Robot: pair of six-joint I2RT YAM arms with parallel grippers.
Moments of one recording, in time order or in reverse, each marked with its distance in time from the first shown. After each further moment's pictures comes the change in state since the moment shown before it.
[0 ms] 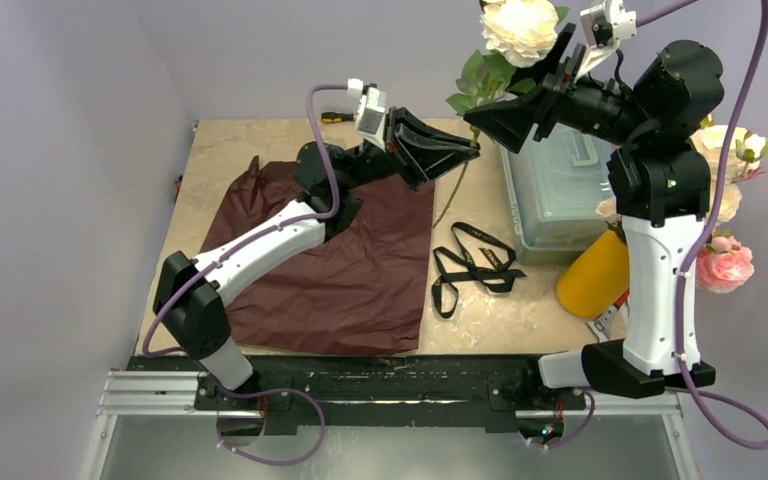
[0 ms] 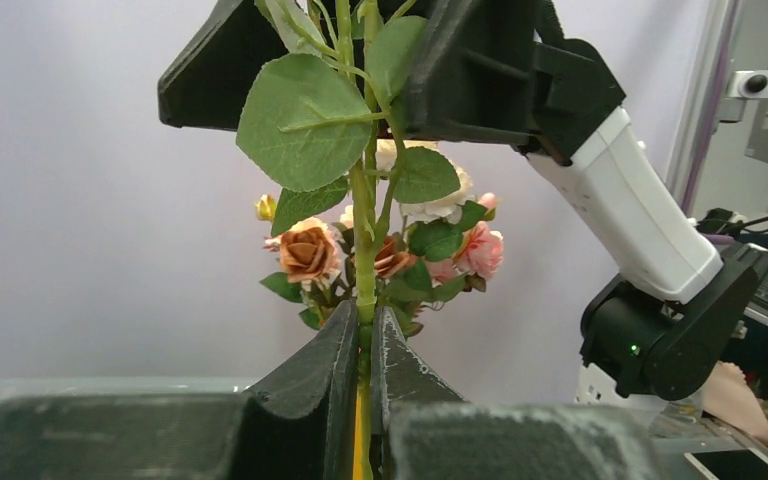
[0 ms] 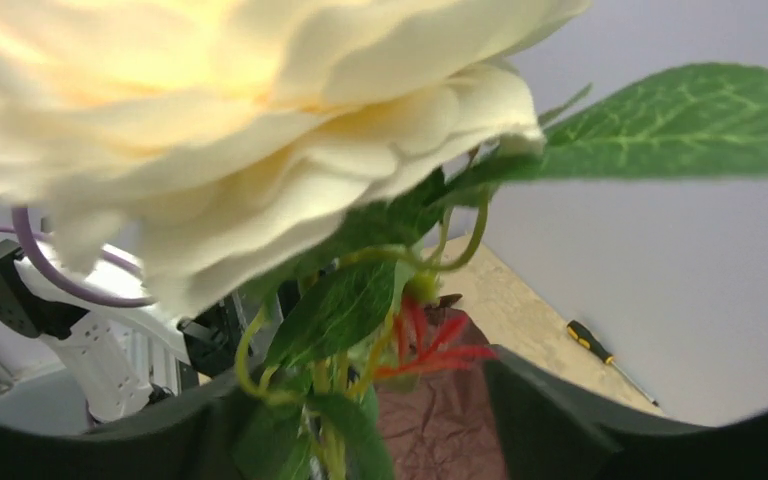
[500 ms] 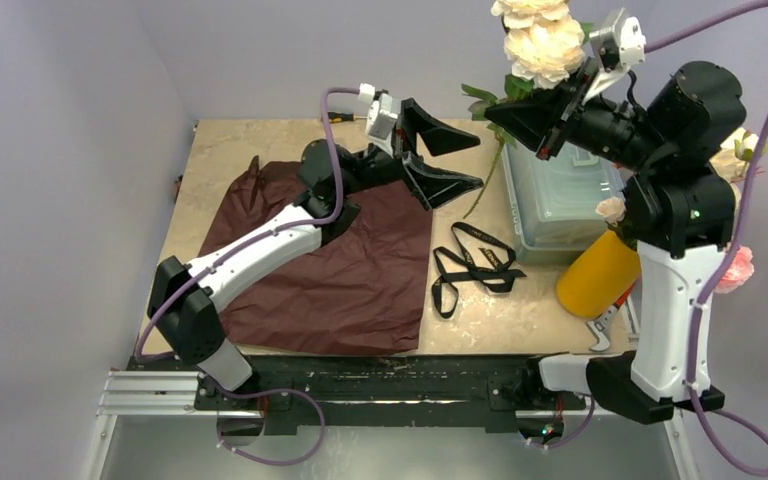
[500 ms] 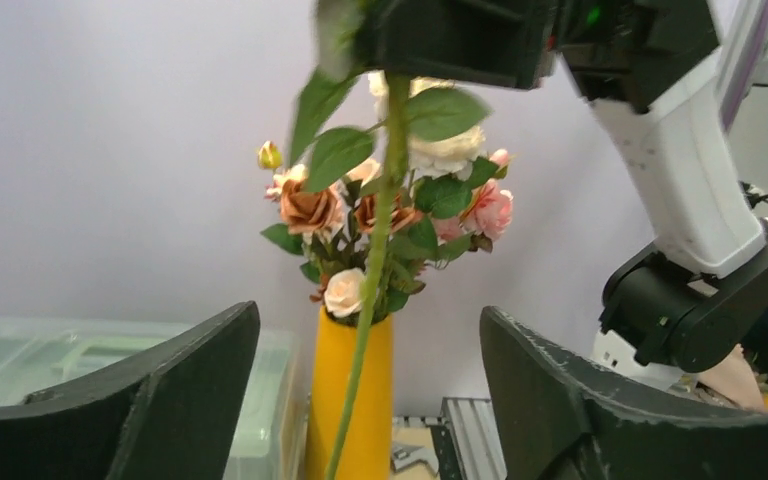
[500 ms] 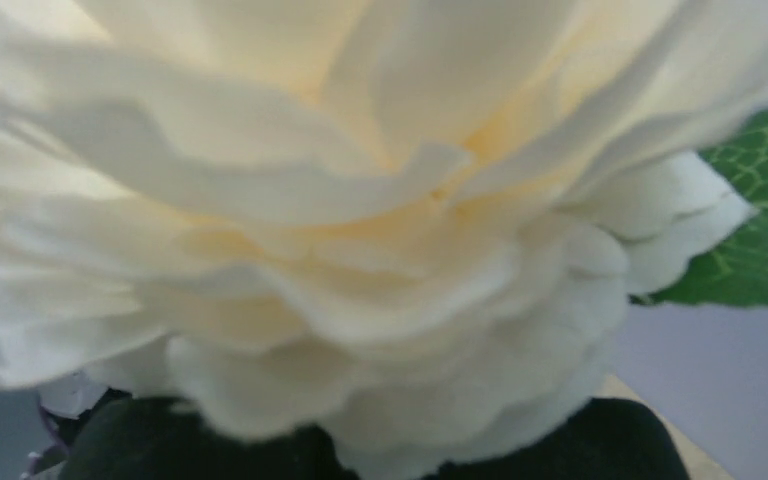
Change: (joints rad) left arm -0.034 -0.011 0.000 -0.116 0.007 0.068; right arm 0.033 -0.057 0.007 -0.120 0.099 -0.084
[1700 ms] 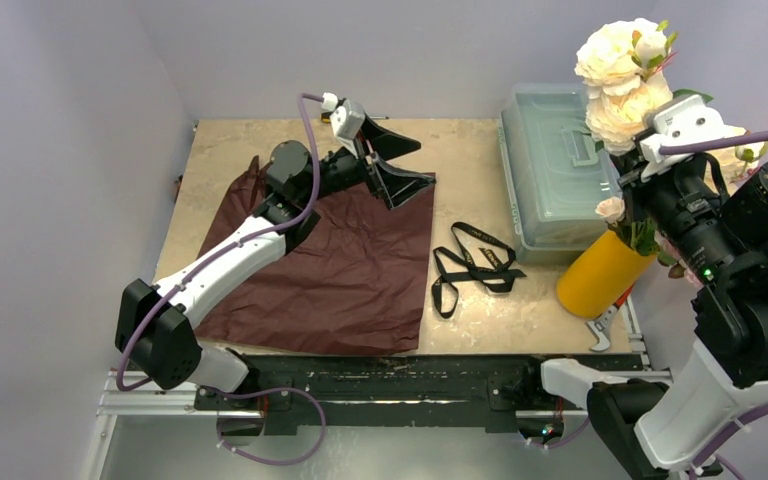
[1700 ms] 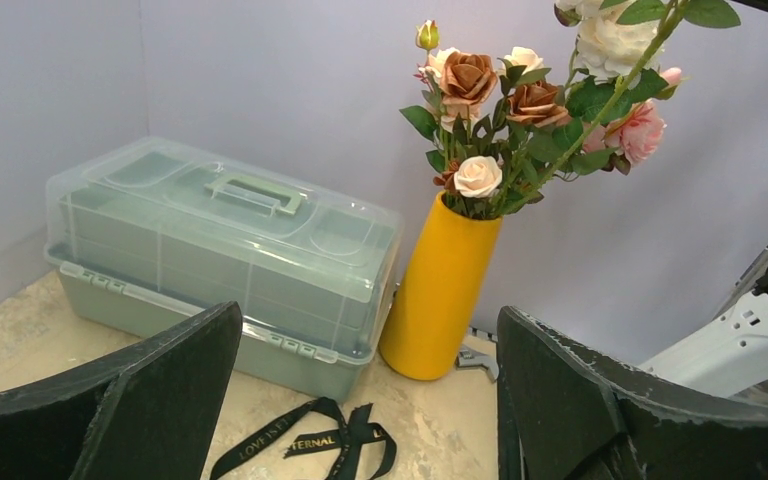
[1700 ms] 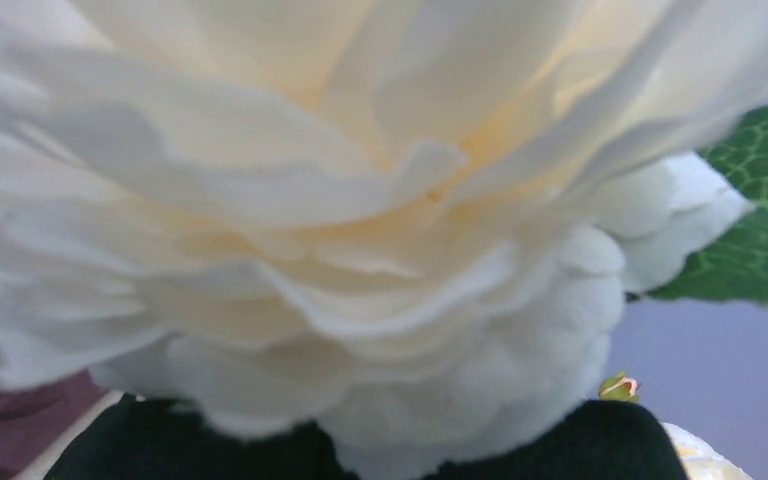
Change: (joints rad) left arm 0.184 -0.188 -0.250 -0.249 -0.036 0.079; right arm -0.107 -0.151 0.260 -0.638 0.700 -0.571
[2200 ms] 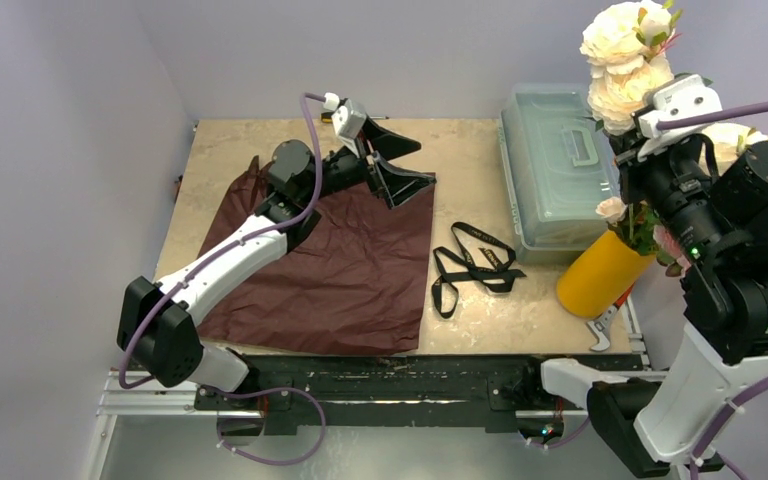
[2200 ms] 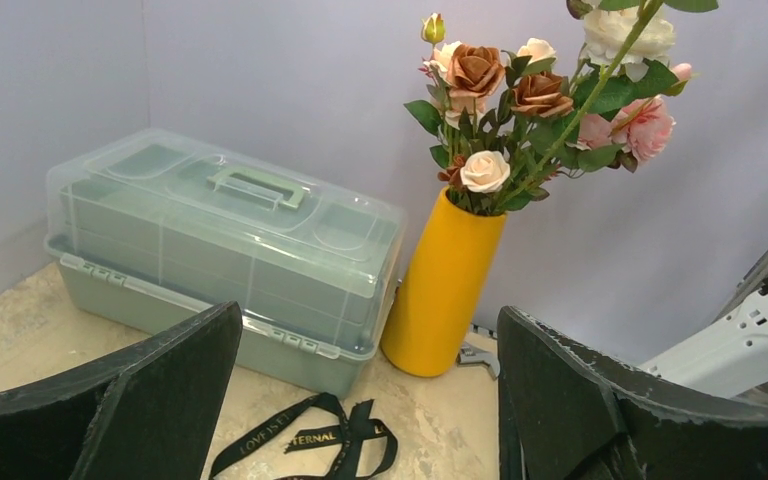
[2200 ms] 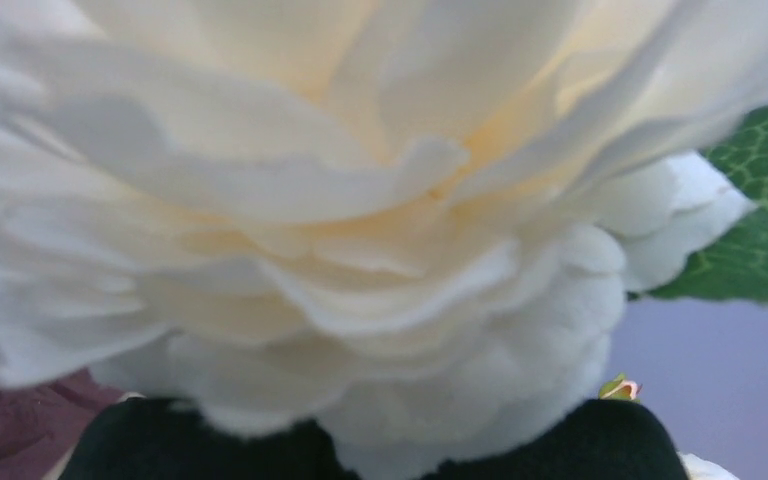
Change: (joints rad) left arm 0.005 0.010 0.000 0.001 0.002 -0.003; right arm 0.000 0.014 -0.046 0.097 0.040 0.040
